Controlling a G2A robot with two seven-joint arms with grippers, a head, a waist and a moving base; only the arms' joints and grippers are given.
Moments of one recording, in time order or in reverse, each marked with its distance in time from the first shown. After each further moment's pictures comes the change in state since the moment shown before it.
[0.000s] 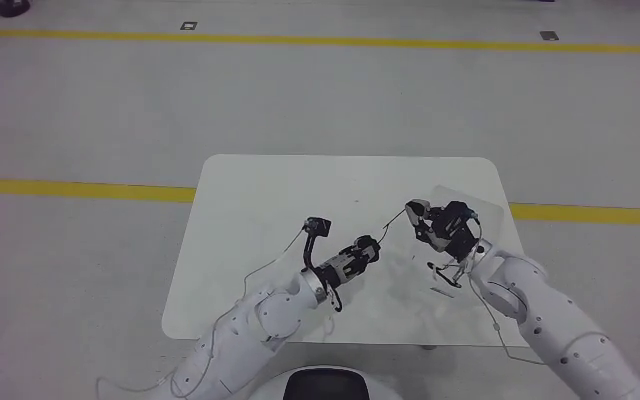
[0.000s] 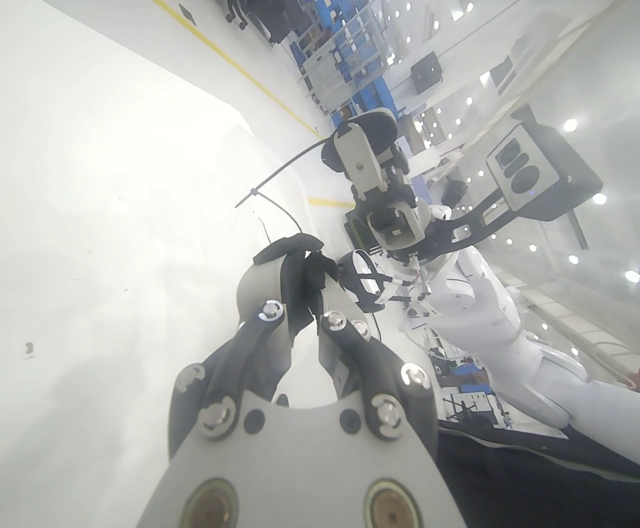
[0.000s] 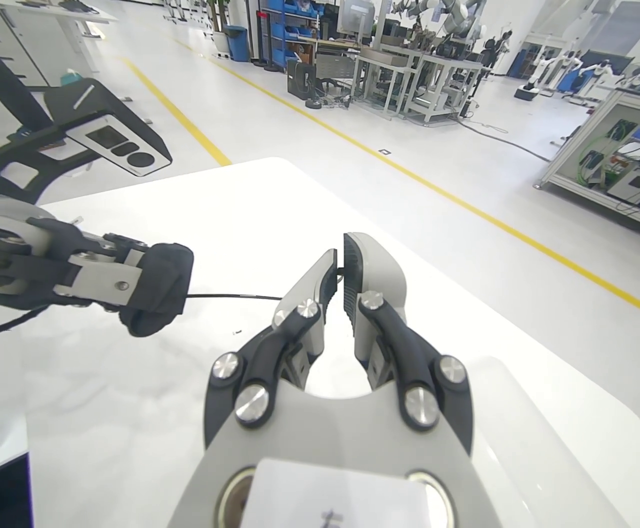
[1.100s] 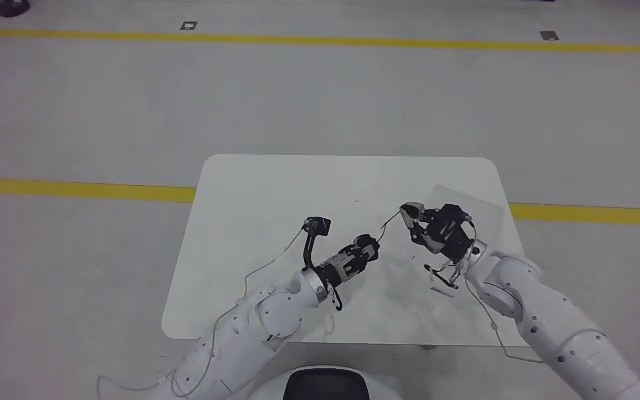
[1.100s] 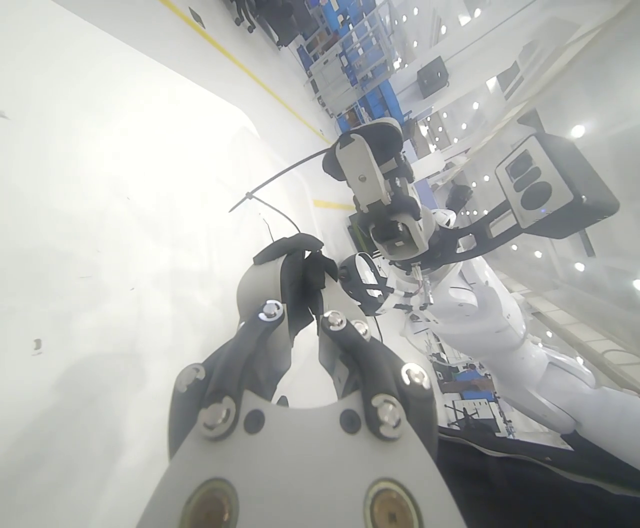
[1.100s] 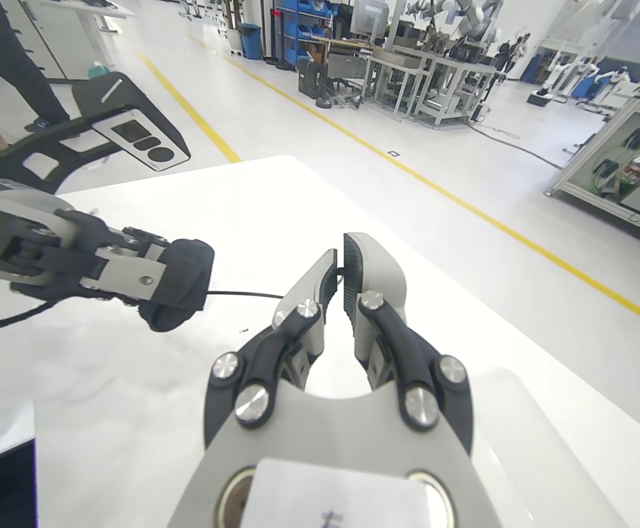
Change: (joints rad) left arm -0.006 -0.002 0.005 0.000 -0.003 0.032 0.004; right arm 0.027 0.011 -0.056 0.008 -0.008 0.000 -0.059
